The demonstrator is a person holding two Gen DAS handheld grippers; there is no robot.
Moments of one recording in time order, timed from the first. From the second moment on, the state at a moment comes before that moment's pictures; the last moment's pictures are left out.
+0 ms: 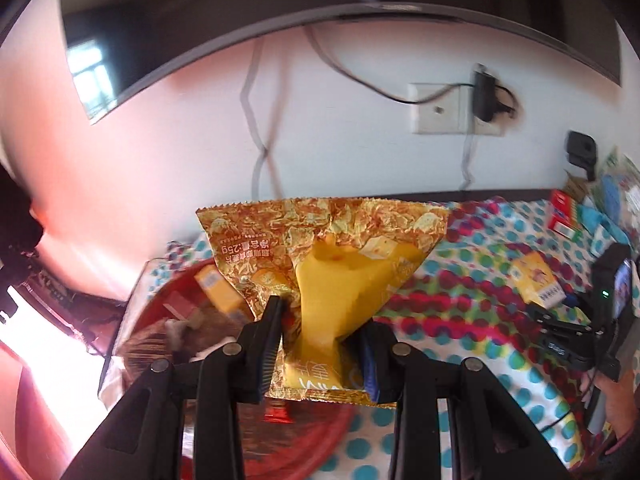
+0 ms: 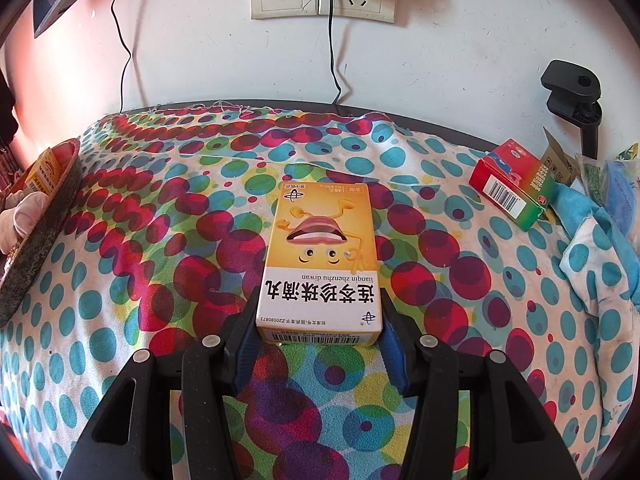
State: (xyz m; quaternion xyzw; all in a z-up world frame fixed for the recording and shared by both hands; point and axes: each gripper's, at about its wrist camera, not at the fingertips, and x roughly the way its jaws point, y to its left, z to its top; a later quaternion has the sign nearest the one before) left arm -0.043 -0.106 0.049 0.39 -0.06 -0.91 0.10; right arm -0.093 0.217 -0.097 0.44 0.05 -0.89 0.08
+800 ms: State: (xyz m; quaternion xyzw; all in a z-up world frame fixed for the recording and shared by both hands) left arm -0.082 -0.258 0.001 0.45 0.00 -0.86 0.23; right arm -0.091 0.216 -0.098 0.44 0.05 -0.89 0.08
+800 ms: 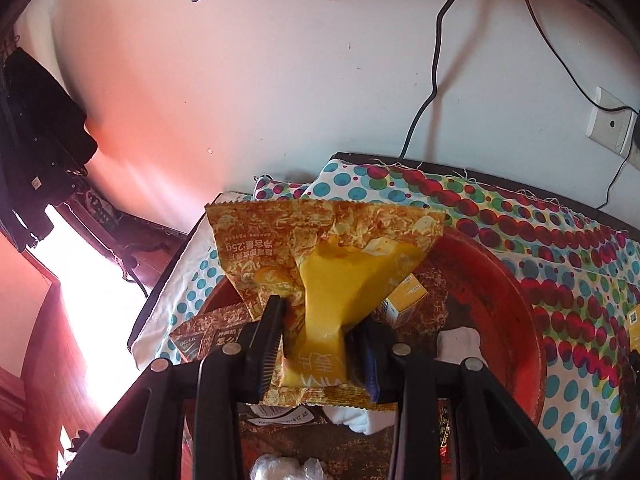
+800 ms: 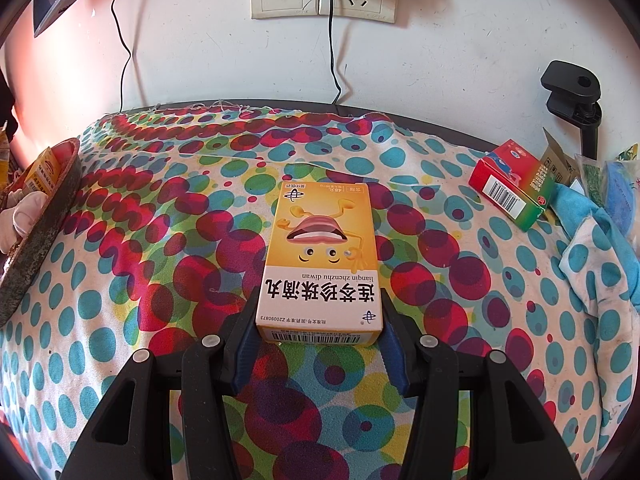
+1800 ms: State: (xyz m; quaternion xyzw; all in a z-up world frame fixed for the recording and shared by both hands) left arm -0.066 -0.241 -0.009 0.41 -0.02 -0.88 0.25; right arm -0.092 0.218 -0.099 0.44 0.05 -0.89 0.08
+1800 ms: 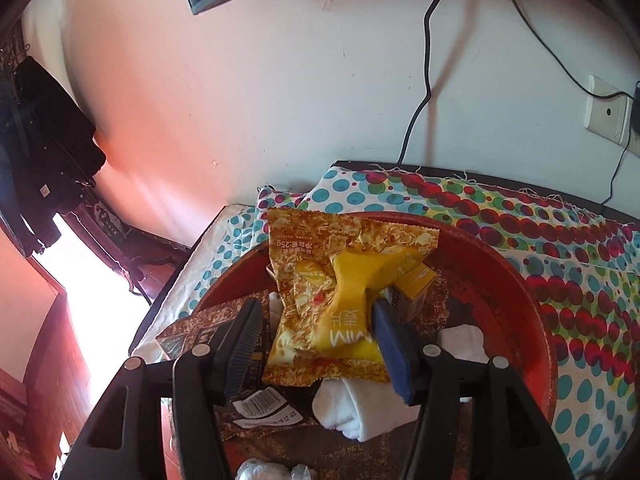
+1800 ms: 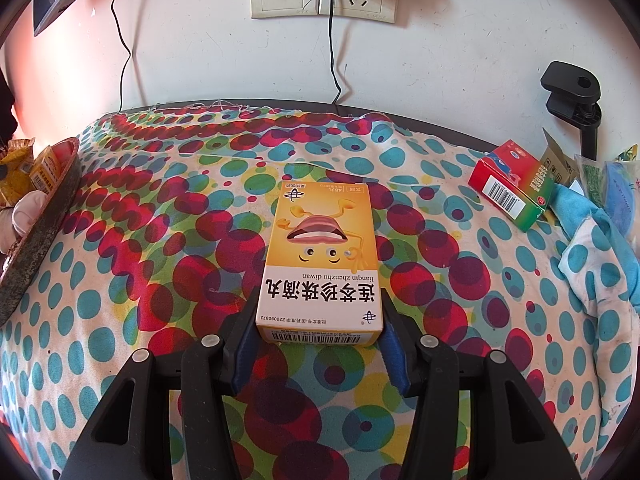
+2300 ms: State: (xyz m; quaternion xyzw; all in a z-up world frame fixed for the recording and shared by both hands) left arm 0.064 -0.216 -0.014 0.34 0.05 -0.88 0.32; right arm -0.083 0.217 -0.084 0.40 0.05 -0.91 0.08
